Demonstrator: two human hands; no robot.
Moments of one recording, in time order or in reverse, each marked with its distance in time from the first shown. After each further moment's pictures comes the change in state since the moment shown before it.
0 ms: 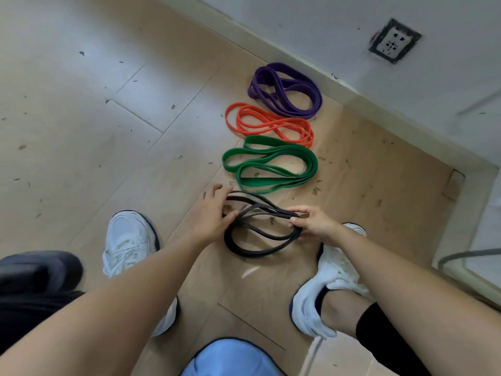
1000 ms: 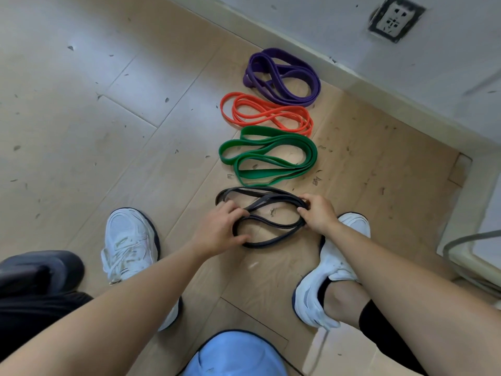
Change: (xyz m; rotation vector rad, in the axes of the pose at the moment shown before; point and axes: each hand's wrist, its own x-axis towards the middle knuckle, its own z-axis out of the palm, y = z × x) left_hand -0.017 -0.013 0.035 0.102 -0.073 0.402; right_hand 0.017 0.017 -0.001 -0.469 0.325 -0.138
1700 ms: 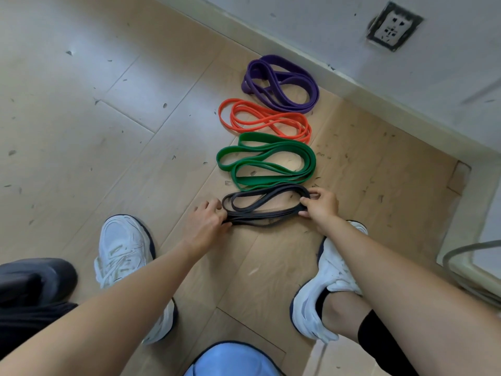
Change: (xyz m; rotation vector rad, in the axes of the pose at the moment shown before) left_hand 0.013 -0.025 0.001 0.392 0.048 -0.121; right_hand 0.033 -0.006 -0.005 0.575 0.236 0.299
